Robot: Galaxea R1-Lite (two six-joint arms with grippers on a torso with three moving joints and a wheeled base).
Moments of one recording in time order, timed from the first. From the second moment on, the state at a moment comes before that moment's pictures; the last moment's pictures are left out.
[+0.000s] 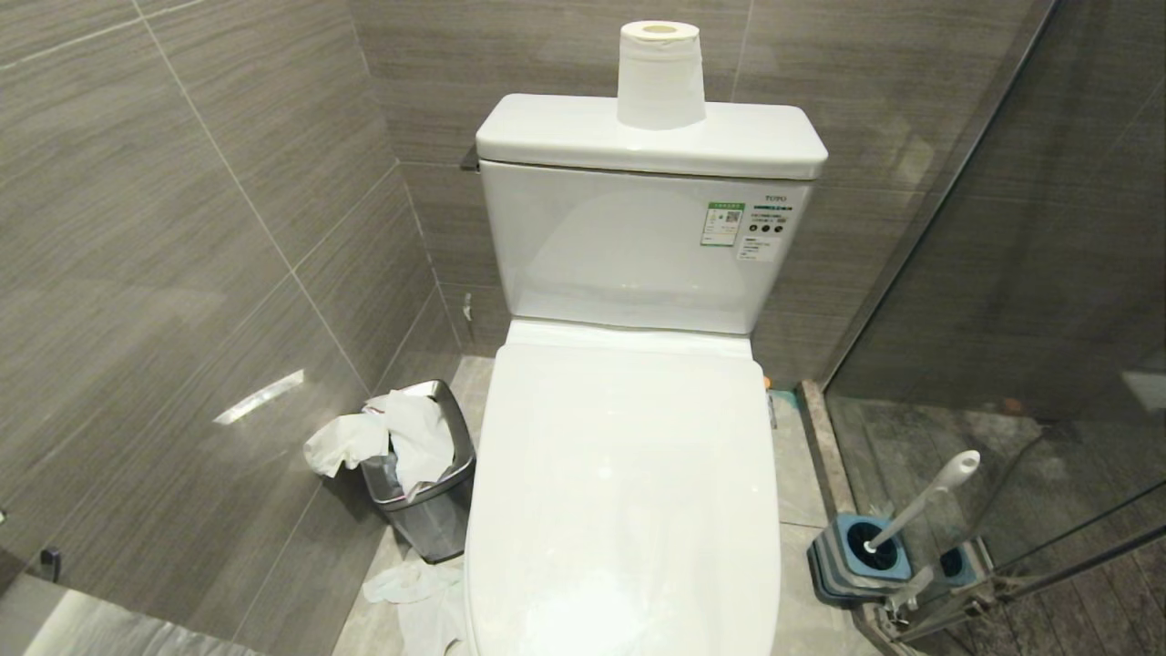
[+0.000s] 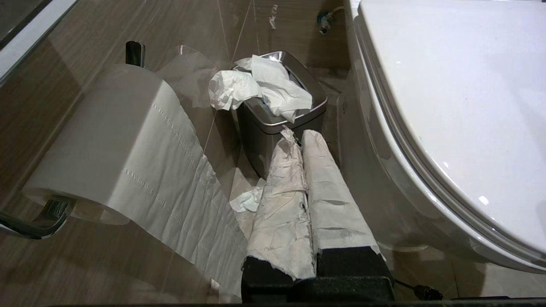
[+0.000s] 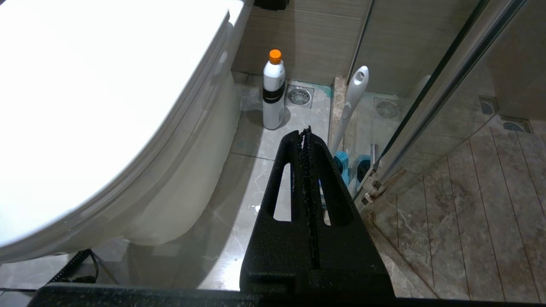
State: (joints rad) left arm -0.01 0.00 0.00 0.01 0.00 0.00; right arm 0.00 0.00 0.00 0.00 0.00 0.01
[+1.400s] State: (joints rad) left arm -0.01 0.00 0.00 0.01 0.00 0.00; right arm 0.00 0.00 0.00 0.00 0.00 0.01
